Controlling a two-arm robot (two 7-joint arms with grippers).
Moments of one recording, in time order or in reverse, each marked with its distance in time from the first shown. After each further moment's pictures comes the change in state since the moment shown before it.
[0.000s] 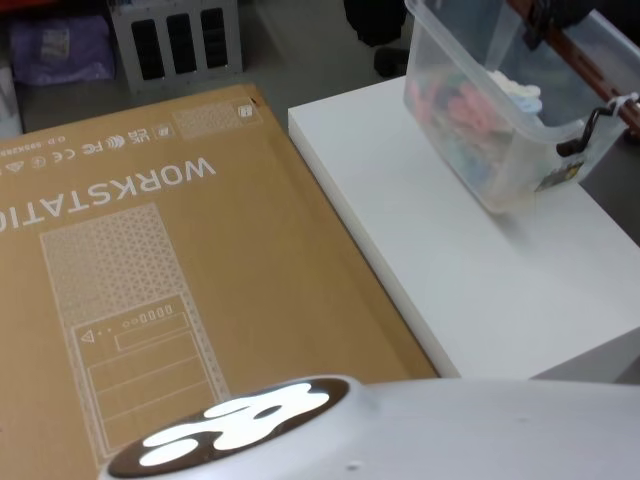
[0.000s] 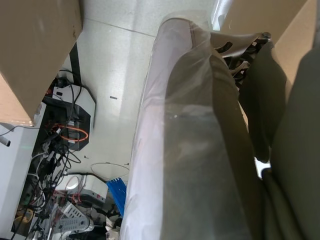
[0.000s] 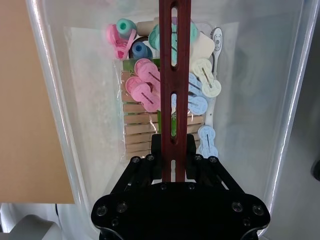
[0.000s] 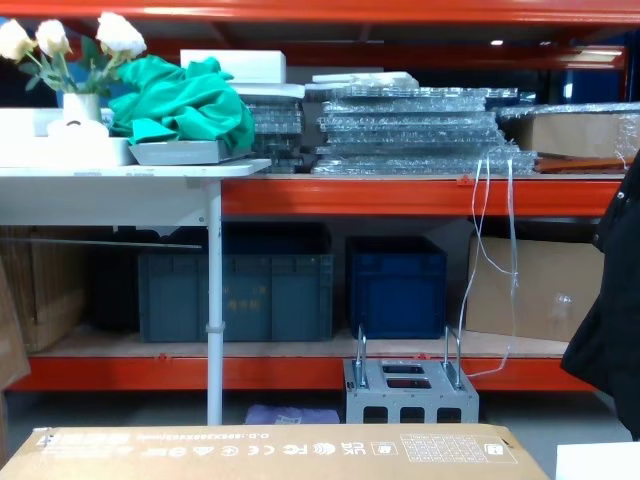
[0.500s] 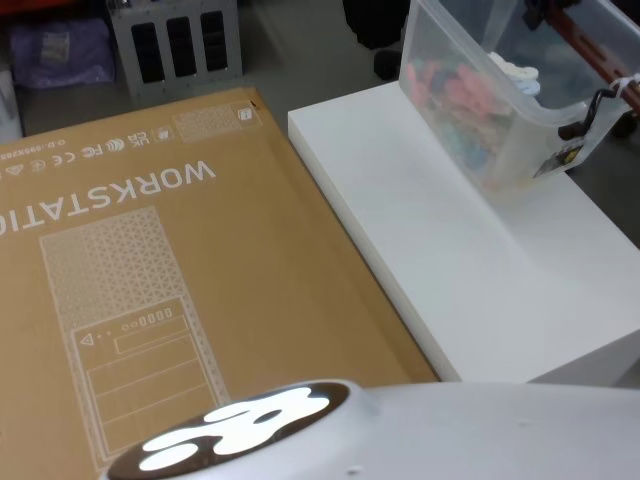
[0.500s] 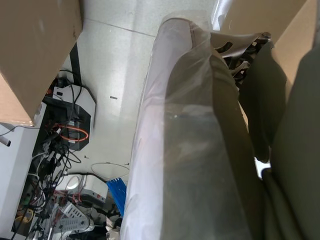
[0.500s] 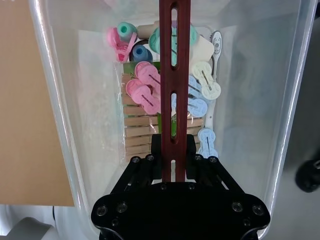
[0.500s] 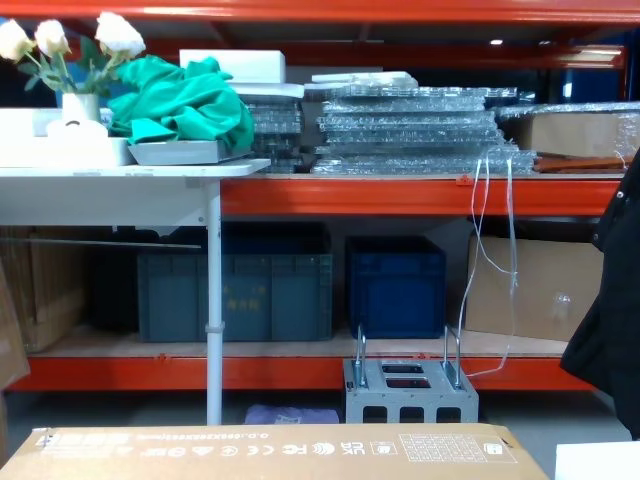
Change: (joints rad) left arm 0.000 0.000 0.000 0.000 0.000 0.000 0.000; right arm 0.021 0.006 0.026 -0.022 -0.005 -0.017 0.000
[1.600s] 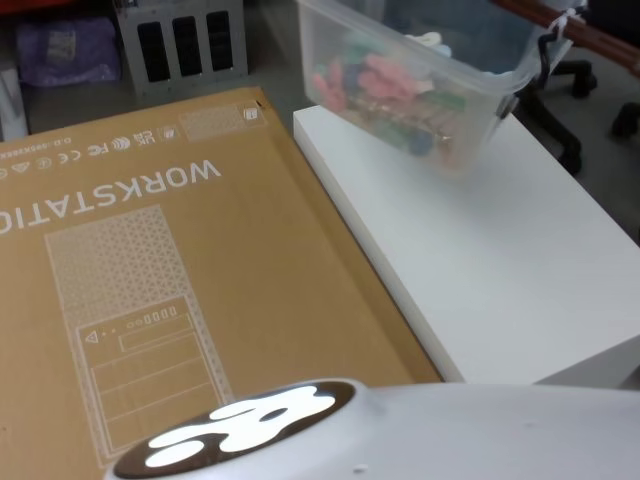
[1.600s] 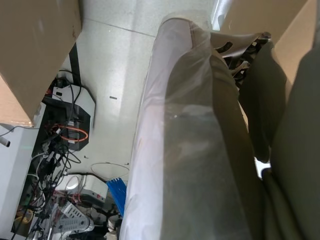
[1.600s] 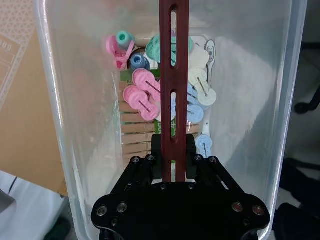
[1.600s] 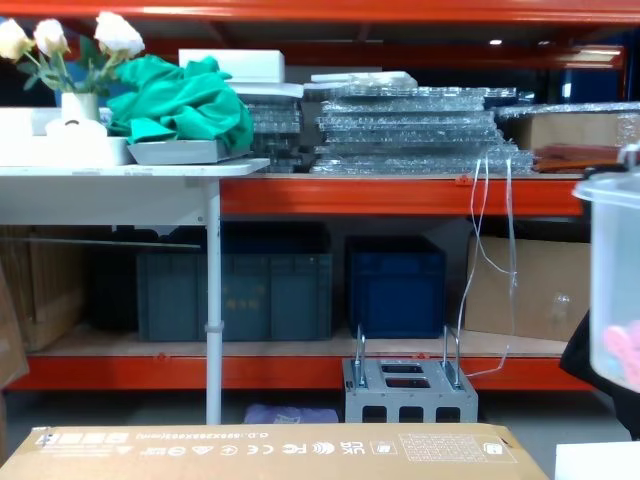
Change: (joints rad) left arm 0.000 0.000 0.000 0.000 0.000 0.000 0.000; right arm 0.165 -0.200 -0.097 0.030 -0.002 -0.293 0.041
